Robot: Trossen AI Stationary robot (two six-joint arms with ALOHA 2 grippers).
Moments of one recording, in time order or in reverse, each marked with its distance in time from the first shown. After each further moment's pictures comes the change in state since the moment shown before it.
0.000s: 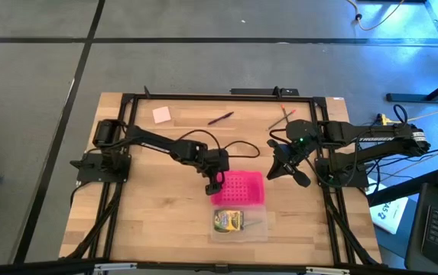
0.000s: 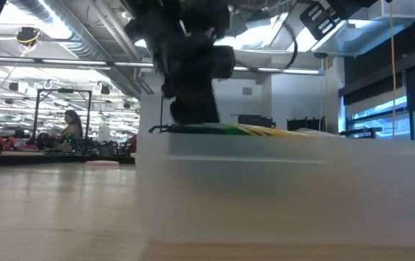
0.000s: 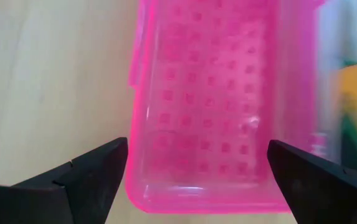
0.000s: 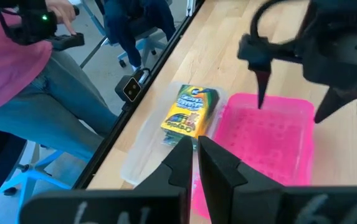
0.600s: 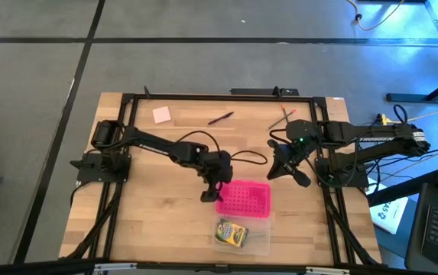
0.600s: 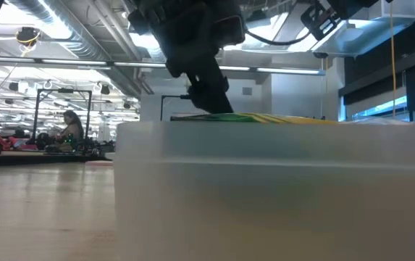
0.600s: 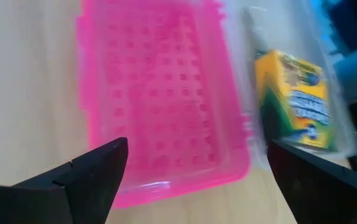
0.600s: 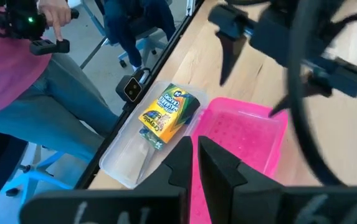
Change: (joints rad) left arm -0.033 -0.004 0.044 0.048 0.210 0.216; right arm 0.000 0.000 0.000 -0.006 -0.001 0.011
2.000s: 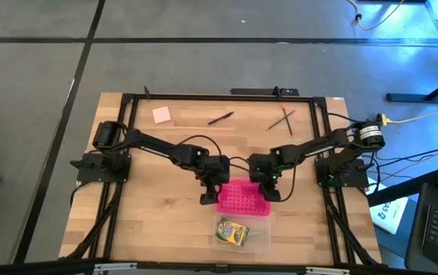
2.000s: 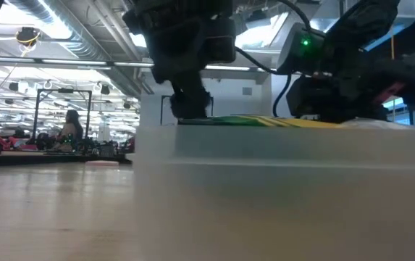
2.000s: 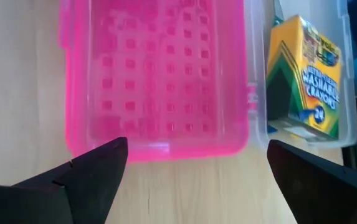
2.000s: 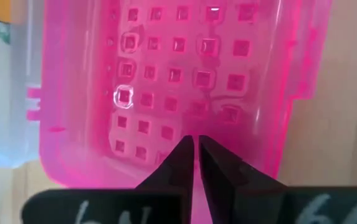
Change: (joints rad) left arm -0.018 0.010 -0.001 -0.108 -0.027 -0.150; right arm 0.069 0.586 -0.182 0.205 0.147 0.146
